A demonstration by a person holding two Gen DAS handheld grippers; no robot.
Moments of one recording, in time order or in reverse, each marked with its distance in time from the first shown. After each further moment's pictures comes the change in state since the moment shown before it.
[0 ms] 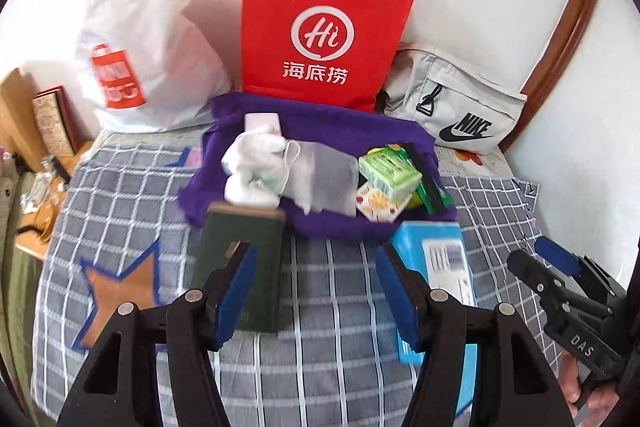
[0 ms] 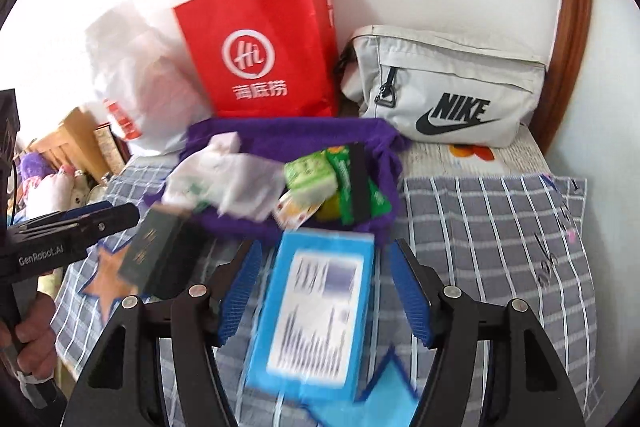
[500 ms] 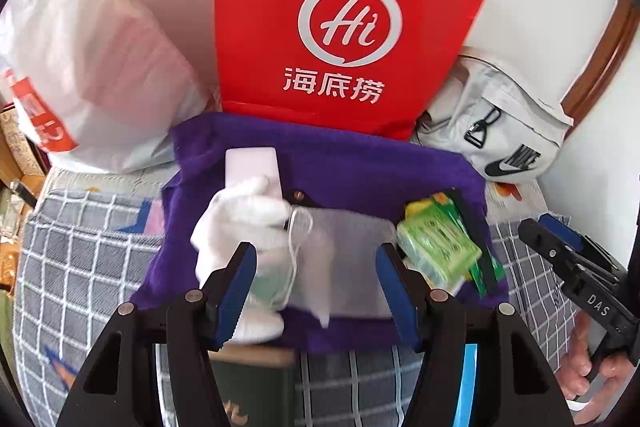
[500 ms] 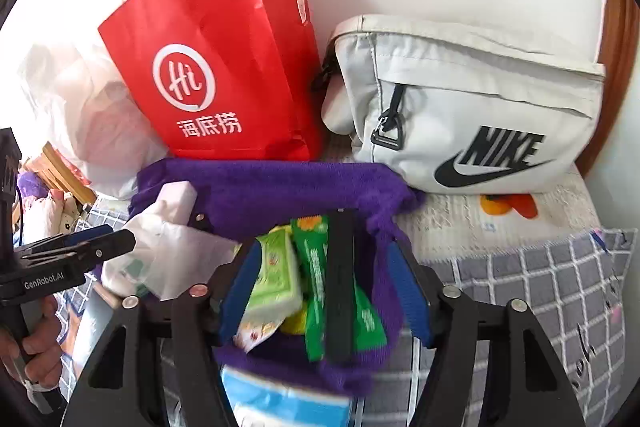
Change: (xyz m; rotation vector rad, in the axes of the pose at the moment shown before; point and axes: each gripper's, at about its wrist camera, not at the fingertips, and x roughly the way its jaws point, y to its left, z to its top) left arm 0.121 0.016 0.085 -0.004 0.052 -0.012; right arm 0.124 -0.042 0.089 0.026 0.004 0.037
